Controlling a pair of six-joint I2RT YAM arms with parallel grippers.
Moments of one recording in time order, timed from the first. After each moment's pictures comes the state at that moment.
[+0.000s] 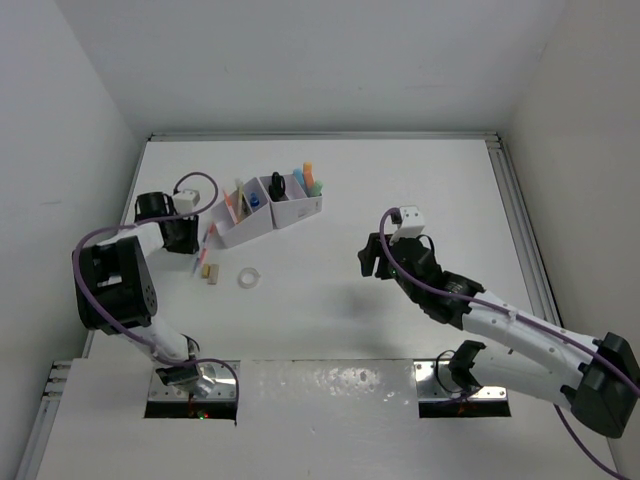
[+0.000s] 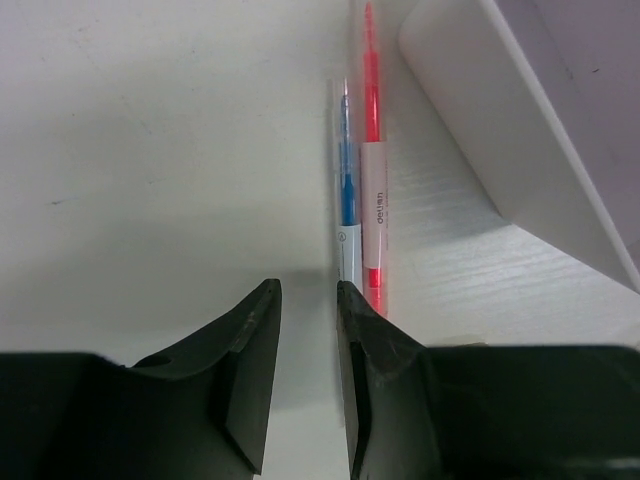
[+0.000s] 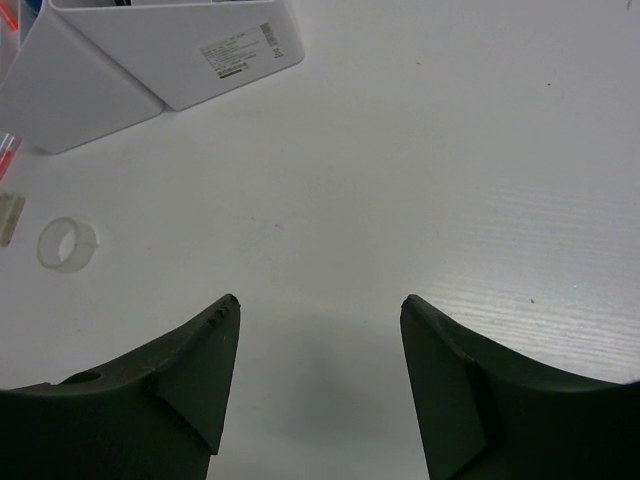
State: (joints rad) left arm 0.28 1.62 0.85 -0.25 0.28 0.36; right arm 0.82 0.97 0.56 -0.08 0.43 0.49
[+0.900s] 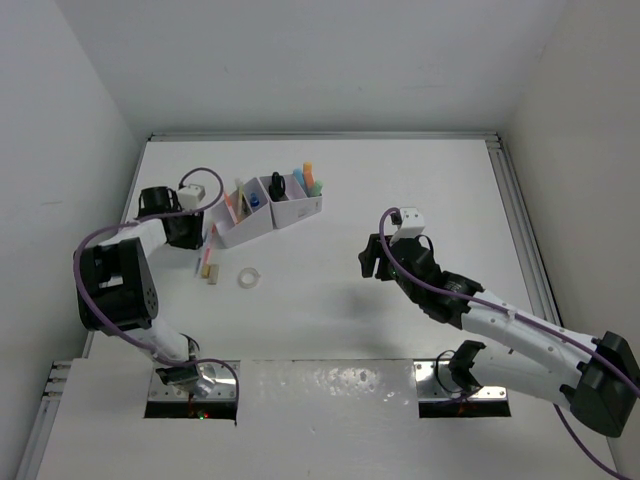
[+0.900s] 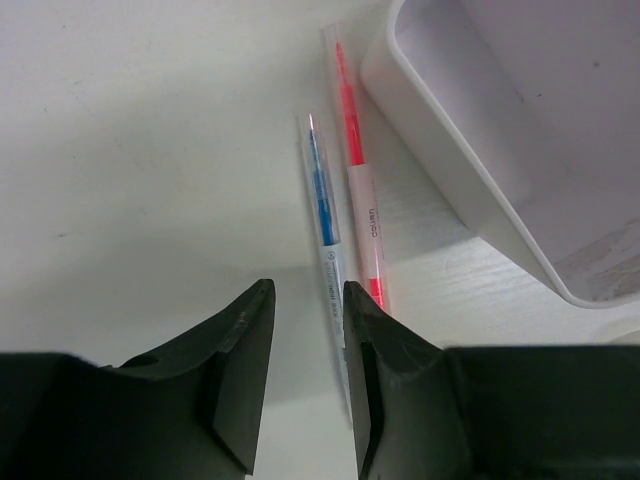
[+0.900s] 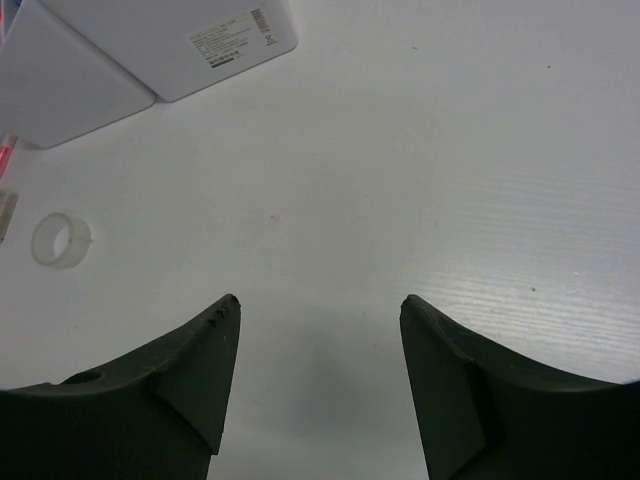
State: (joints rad) left arm 0.25 1.61 0.88 -0.27 0.29 0.37; right arm 0.82 0.98 0.56 -0.10 0.43 0.51
